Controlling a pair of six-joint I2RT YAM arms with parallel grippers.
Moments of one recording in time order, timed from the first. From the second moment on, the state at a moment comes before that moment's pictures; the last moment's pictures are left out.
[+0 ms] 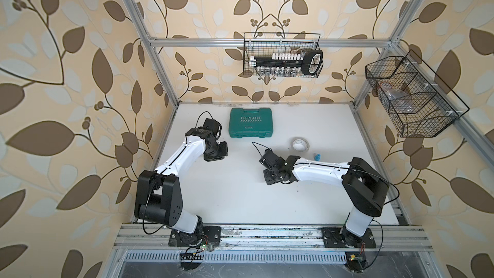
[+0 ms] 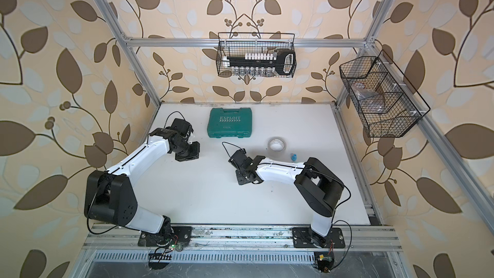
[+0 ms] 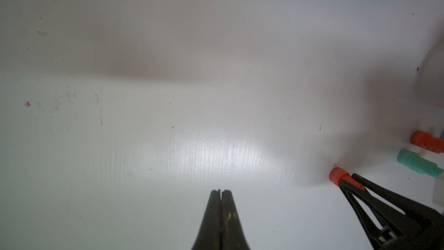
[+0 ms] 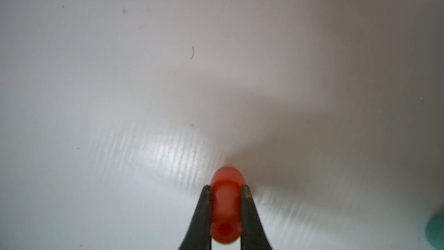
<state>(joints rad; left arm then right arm) -0.17 1.50 1.13 -0.90 0.18 -0.35 0.86 1.79 1.08 -0.54 0.17 0.60</state>
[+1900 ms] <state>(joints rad) -0.17 1.34 0.99 -0.66 -0.10 -0.56 -0.03 1.33 0.97 -0.54 0.19 0.25</state>
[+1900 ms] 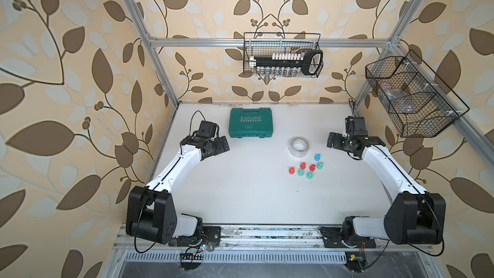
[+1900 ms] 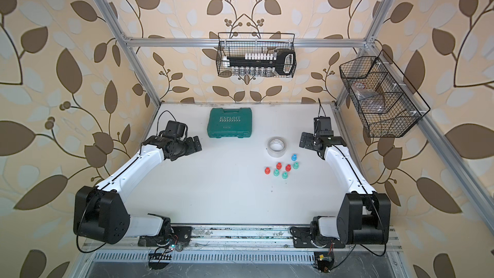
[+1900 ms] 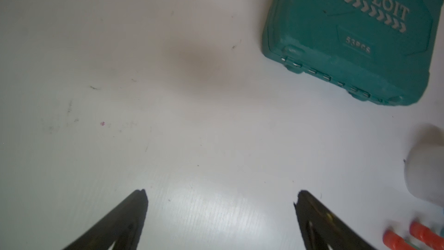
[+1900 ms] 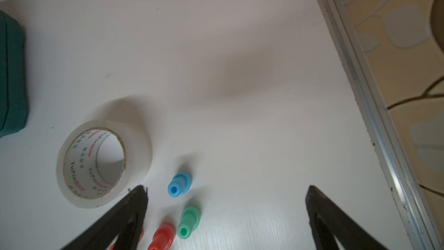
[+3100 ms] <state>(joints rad) -0.13 1.48 0.30 0.69 -0.36 -0.10 -0.03 1.49 0.34 0.75 0.12 0.09</state>
